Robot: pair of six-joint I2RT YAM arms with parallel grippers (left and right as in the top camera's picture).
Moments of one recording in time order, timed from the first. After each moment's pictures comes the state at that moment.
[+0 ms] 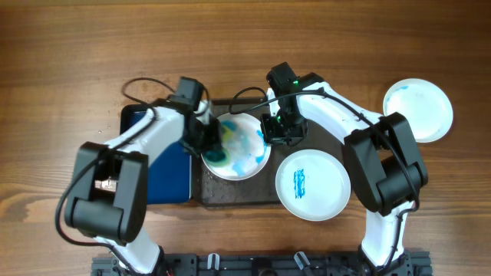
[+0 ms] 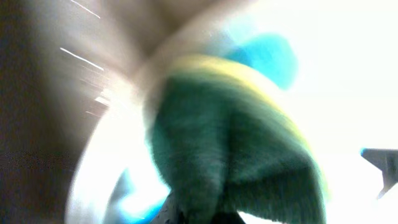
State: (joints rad) left arm -0.28 1.84 1.03 -0.65 0.39 -0.39; right arm 0.46 2.06 1.39 -0.89 -0.36 0.31
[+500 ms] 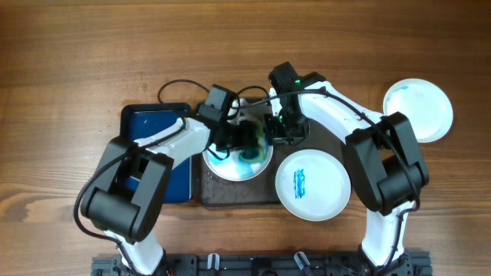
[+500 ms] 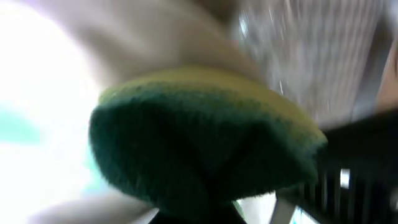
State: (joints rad) left arm -0.44 1.88 0.98 -0.26 0.49 -0.57; right arm 0.46 2.06 1.39 -0.90 -0.35 0.31
